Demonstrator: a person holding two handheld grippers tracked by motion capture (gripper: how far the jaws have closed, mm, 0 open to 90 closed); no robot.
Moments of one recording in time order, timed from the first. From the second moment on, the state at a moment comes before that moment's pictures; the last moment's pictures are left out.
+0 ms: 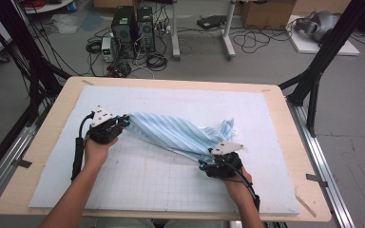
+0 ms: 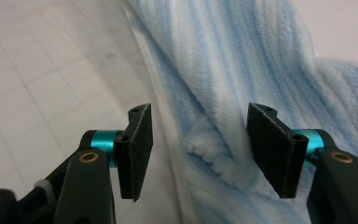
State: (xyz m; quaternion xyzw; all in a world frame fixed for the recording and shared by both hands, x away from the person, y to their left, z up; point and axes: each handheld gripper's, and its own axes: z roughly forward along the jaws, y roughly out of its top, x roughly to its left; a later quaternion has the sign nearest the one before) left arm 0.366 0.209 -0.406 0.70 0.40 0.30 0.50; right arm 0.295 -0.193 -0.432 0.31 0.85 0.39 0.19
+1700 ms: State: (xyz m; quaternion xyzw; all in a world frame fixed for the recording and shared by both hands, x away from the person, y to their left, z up) left arm 0.344 0.235 -0.430 0.70 0.44 0.23 0.52; right arm 0.353 -0.206 -0.437 0.39 0.84 0.34 0.16
